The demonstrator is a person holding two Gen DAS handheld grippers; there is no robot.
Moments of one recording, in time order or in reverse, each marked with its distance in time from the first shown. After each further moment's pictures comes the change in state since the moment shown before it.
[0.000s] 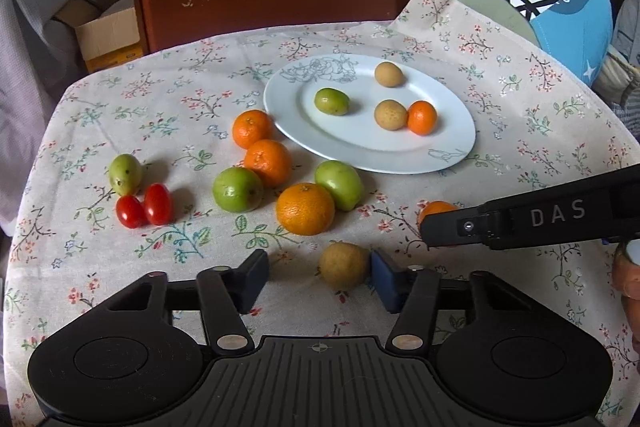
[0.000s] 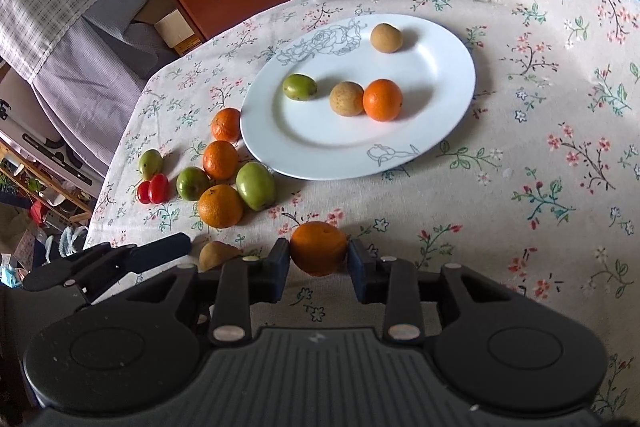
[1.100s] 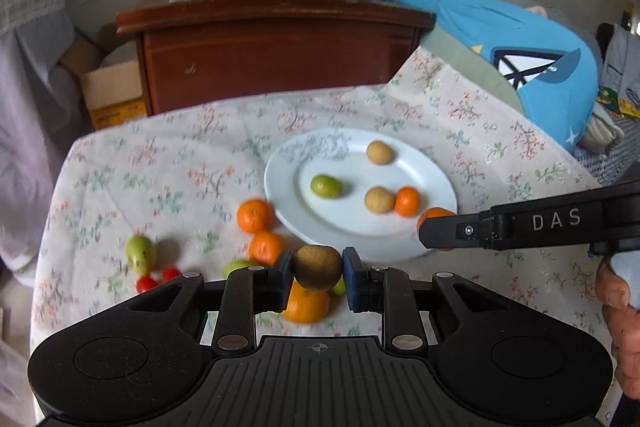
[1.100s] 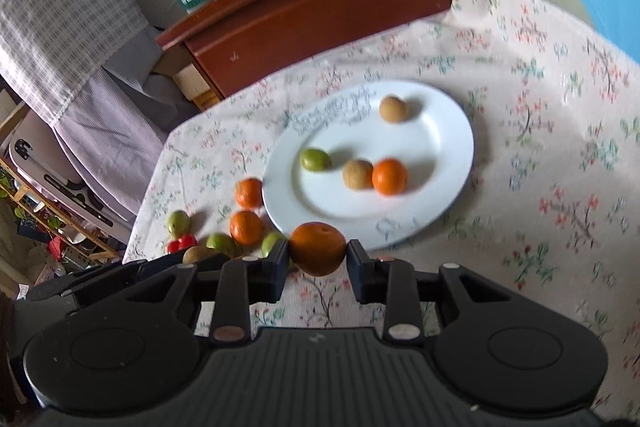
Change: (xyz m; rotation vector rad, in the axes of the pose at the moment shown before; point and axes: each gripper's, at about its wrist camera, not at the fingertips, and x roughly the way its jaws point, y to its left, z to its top) left arm -0.034 0.002 0.048 0.006 -0.120 -0.022; right arm -0.039 -0.001 0.035 0.000 -0.143 0.063
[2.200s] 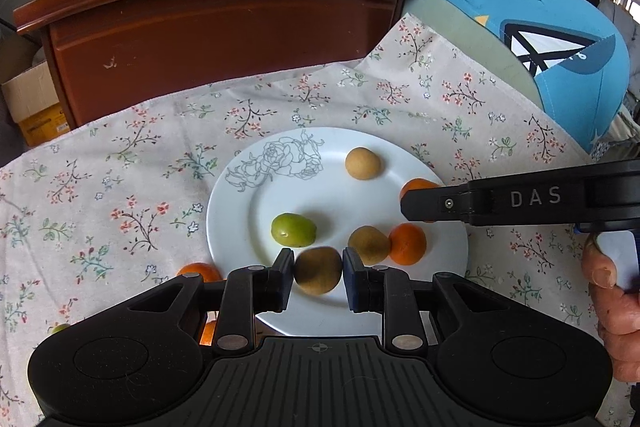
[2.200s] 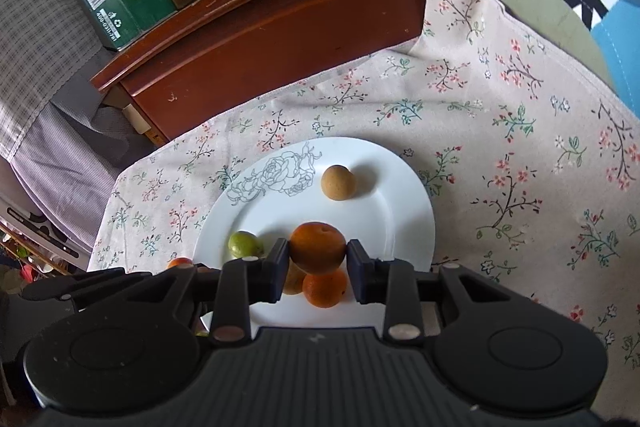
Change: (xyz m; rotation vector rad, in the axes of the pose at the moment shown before) left arm 0.092 -0.004 0.047 0.039 0.128 -0.092; right arm 0.054 -0.044 0.058 0.044 0.014 -0.083
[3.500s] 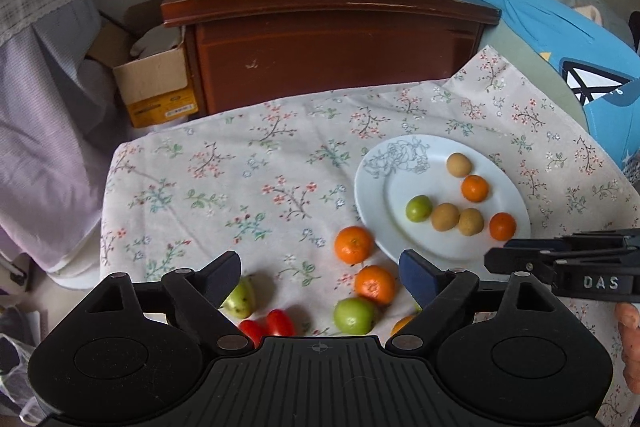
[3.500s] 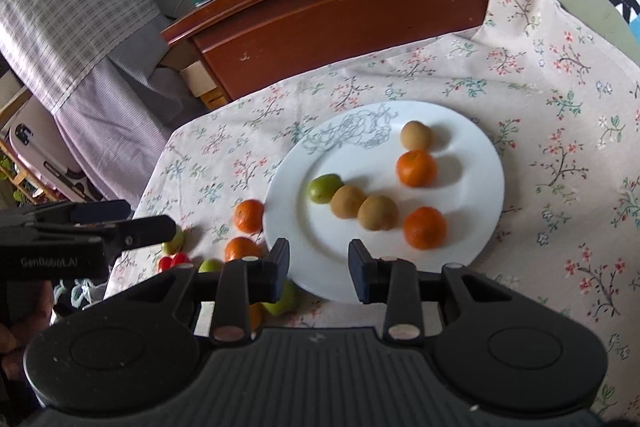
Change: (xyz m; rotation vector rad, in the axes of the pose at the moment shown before) left arm -0.084 0.069 -0.015 -0.073 0.006 0.168; right arm -0.022 0.050 -0.050 -0.123 0.025 0.105
